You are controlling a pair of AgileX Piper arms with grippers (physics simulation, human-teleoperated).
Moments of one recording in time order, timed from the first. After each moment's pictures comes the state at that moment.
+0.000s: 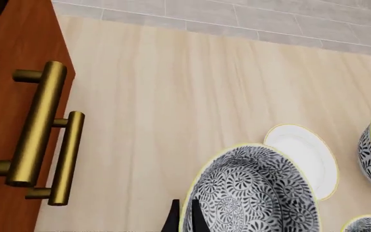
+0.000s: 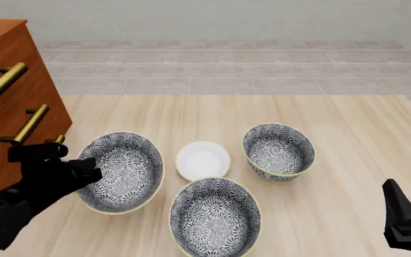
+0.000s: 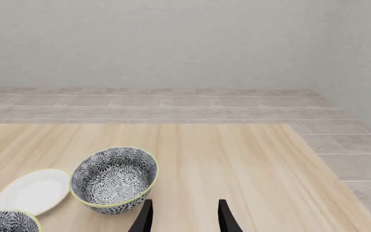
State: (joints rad) left arm -0.16 1.25 -0.30 -0.36 -0.23; right arm -0.05 0.06 0.00 -0.01 -0.03
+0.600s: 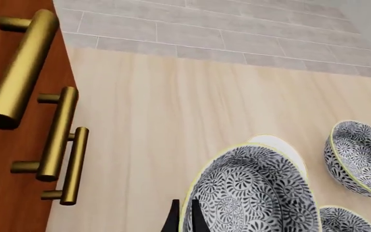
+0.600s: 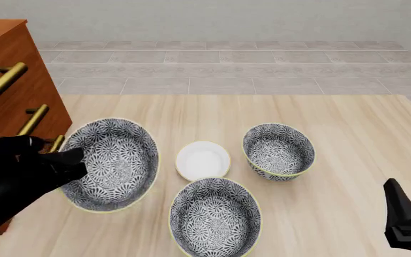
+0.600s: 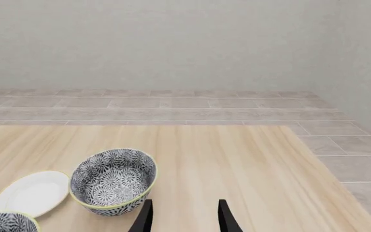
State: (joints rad) left arm -0.18 0.95 -0.32 -0.14 -0.24; right arm -0.06 0.05 0.00 -0.01 -0.03
